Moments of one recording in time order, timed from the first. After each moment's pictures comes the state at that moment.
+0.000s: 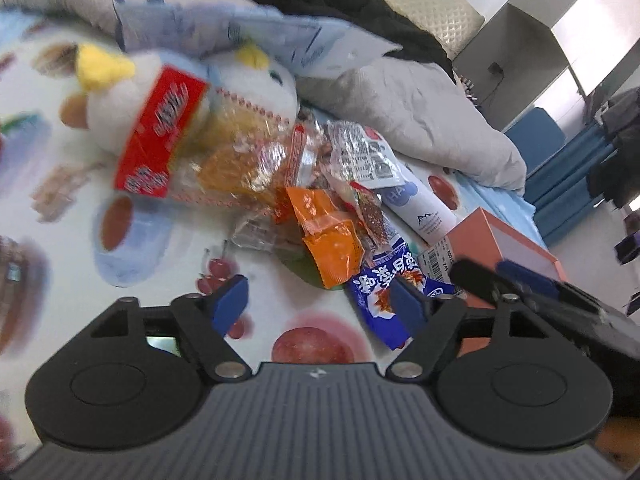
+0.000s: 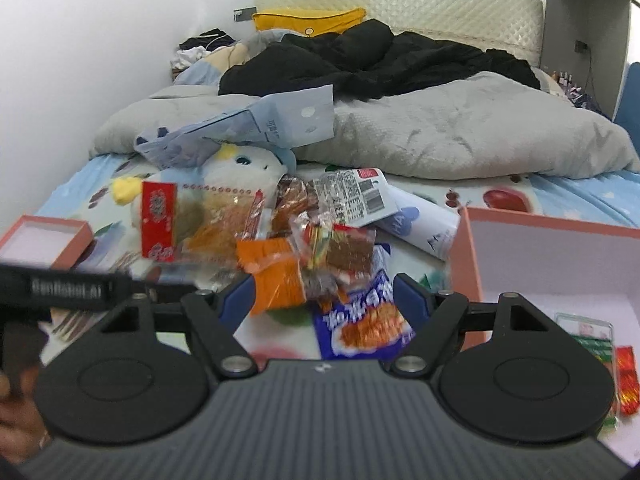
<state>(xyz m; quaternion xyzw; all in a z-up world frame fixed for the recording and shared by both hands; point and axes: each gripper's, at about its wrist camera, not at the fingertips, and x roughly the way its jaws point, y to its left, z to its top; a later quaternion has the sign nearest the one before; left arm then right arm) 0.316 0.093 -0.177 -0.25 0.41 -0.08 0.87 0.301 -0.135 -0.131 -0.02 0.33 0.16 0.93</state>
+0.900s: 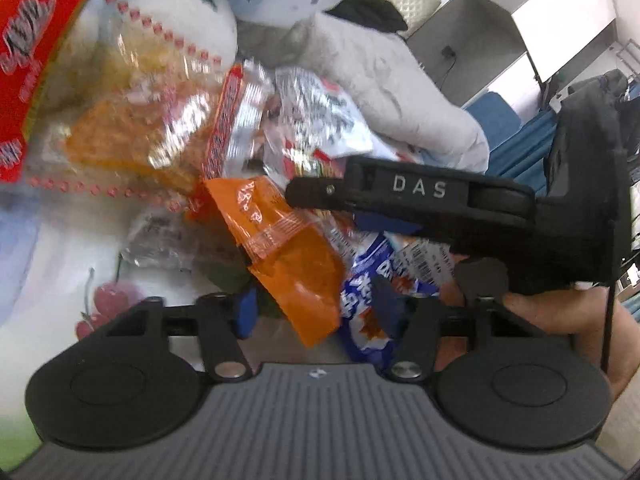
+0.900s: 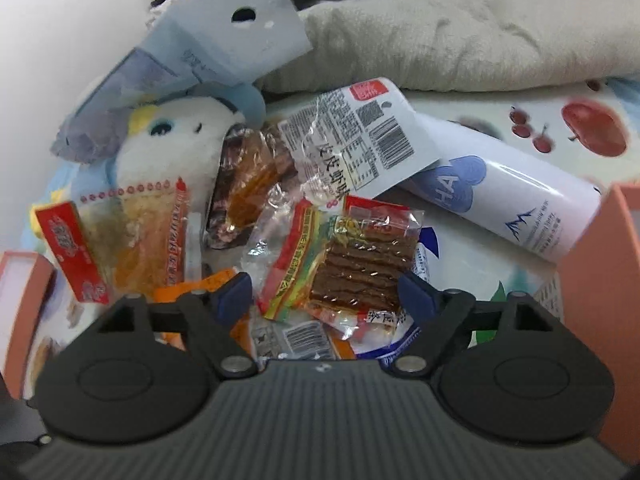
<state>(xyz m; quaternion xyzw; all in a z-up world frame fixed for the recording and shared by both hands) 0.389 0.052 -0.253 -0.27 0.40 -0.17 0.86 0.440 -0.125 -0.220 0.04 0.46 0.19 0.87</state>
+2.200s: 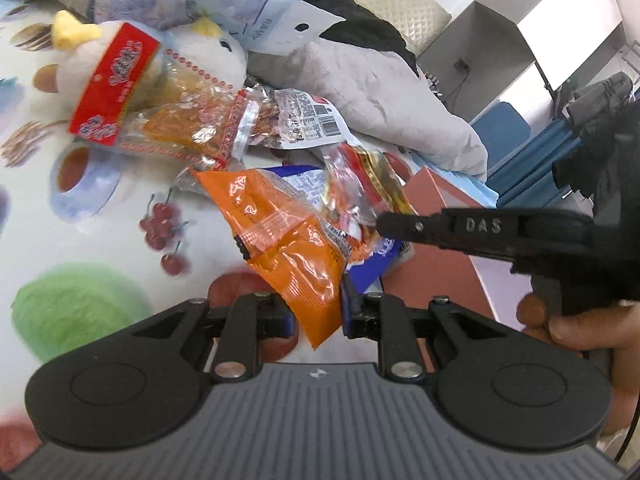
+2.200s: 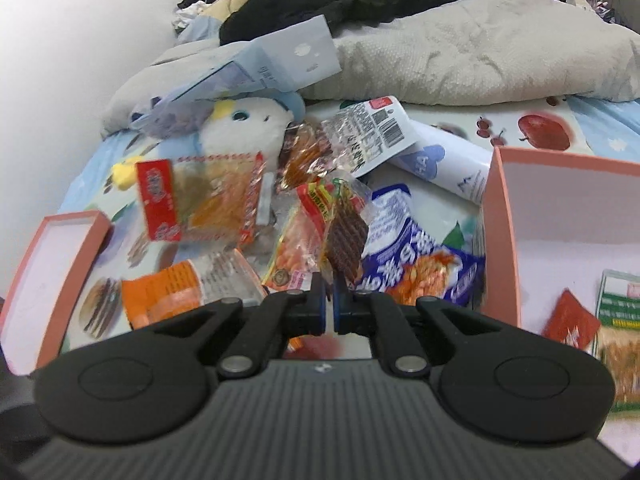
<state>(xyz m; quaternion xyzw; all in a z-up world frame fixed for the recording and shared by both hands) 0.267 0.048 -0.179 -0.26 0.39 -0.12 0.87 0.322 -0.156 -0.143 0.04 0.45 0.19 0.87</state>
